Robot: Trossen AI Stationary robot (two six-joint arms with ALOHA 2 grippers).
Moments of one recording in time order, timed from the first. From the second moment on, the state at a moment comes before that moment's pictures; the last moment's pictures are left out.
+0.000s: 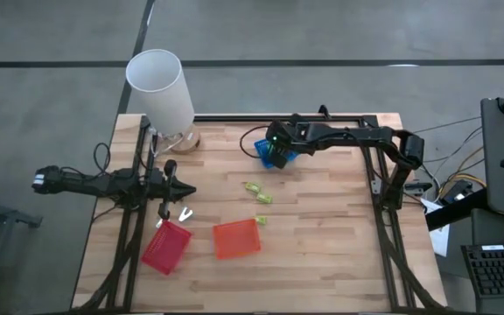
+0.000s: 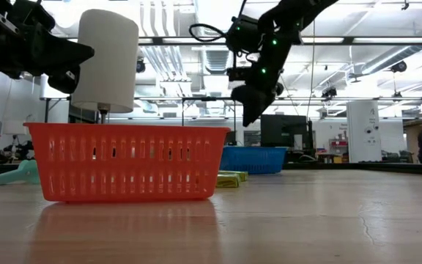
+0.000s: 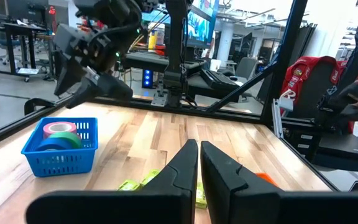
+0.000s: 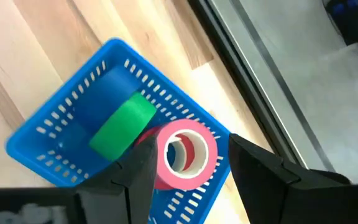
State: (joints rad) left arm -0.11 0.23 0.04 0.18 -0.11 -0.14; right arm -0.31 1.78 1.35 -0.62 0.44 0.08
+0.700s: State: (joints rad) left arm -0.11 0.23 0.04 0.18 -0.11 -0.14; right arm -0.23 1.74 1.43 -0.66 -0.05 0.35
